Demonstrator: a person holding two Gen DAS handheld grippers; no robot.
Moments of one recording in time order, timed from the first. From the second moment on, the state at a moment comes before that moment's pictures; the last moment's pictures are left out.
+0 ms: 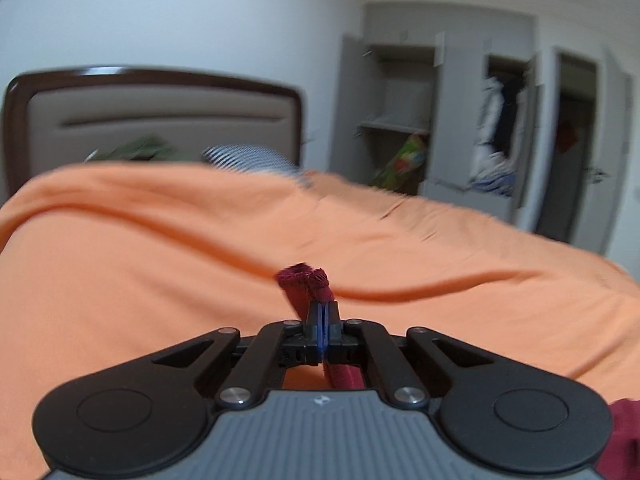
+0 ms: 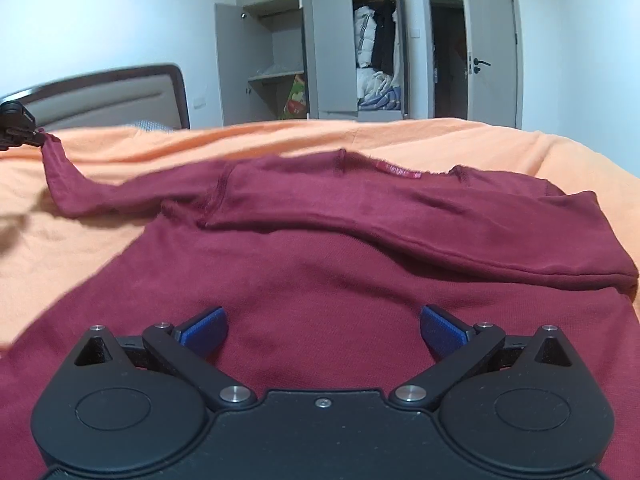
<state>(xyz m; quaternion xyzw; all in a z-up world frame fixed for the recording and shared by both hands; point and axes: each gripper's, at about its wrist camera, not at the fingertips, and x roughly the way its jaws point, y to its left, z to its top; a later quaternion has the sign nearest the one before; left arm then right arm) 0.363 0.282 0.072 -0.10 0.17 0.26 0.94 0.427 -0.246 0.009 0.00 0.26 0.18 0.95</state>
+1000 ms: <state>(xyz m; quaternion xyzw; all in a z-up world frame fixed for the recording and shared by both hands) 0.394 -0.053 0.078 -0.01 0.13 -0.10 0.99 0.361 -0.372 0.034 0.10 0.22 0.06 0.97</state>
